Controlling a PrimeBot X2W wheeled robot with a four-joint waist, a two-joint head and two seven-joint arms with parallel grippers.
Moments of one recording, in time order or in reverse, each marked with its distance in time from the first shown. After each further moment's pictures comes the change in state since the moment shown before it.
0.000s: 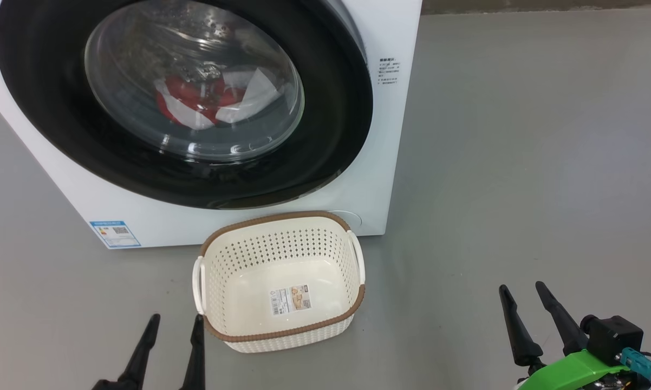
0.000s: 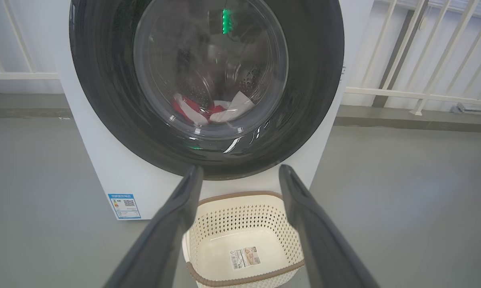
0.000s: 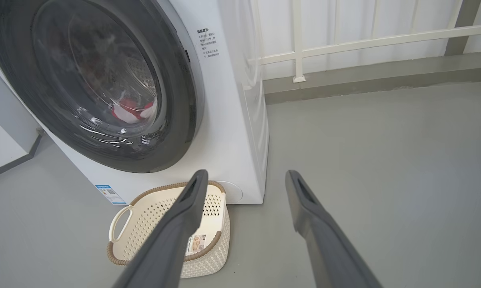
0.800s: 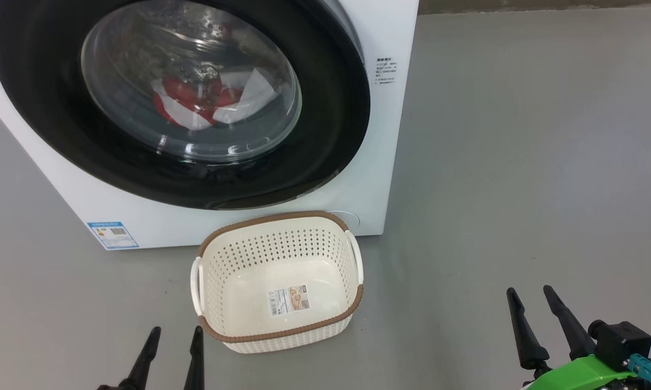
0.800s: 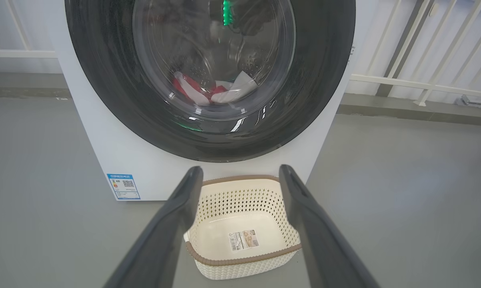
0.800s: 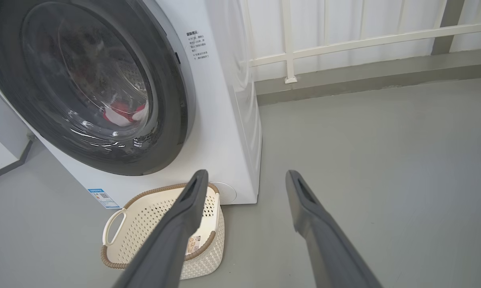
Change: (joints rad) left arm 0.011 0.001 0.001 0.060 -0.014 -0.005 -0.002; right arm 0.022 0.011 -0.032 -0.012 -0.012 0.000 -0.007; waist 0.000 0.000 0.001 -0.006
